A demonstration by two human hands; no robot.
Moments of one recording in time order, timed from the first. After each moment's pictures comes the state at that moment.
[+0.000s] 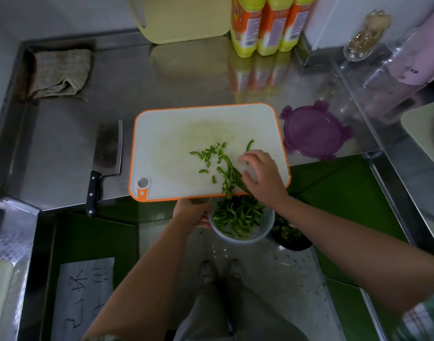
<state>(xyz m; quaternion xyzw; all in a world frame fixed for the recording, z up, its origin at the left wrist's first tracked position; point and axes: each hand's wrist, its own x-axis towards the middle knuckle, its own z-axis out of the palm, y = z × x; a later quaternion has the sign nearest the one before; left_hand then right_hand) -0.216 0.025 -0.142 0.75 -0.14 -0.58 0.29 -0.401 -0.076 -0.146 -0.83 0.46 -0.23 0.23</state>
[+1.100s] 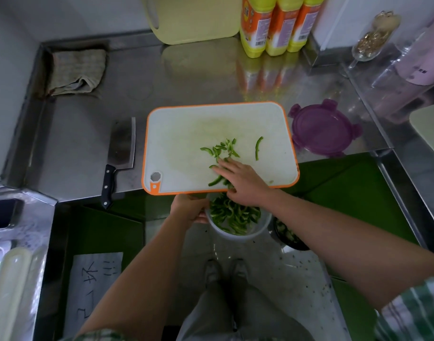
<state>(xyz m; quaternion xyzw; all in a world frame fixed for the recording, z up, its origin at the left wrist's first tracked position) -0.192 0.041 -0.131 0.76 -0.15 -0.56 0.30 -0.348 -0.055 -0.135 -0.91 0.34 0.05 0.22</state>
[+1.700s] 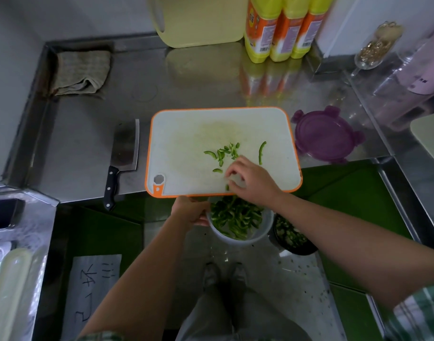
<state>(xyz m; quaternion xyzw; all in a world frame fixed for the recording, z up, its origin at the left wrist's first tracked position) -0.184 0.040 -0.126 0.74 -0.15 -0.58 0.31 -0.353 -0.061 -0.123 -0.88 0.36 -0.16 0.28</state>
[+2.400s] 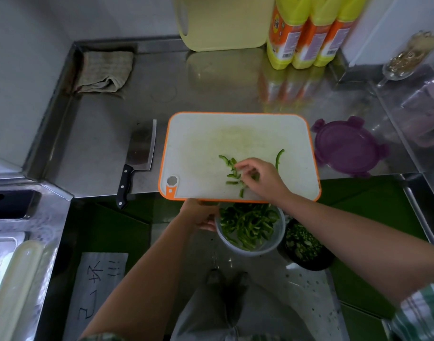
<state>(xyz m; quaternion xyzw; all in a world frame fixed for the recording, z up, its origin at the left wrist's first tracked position) -0.171 0.037 -0.128 0.72 -0.15 -0.60 0.29 -0.337 -0.082 -0.141 -0.79 0.39 -0.23 0.42</state>
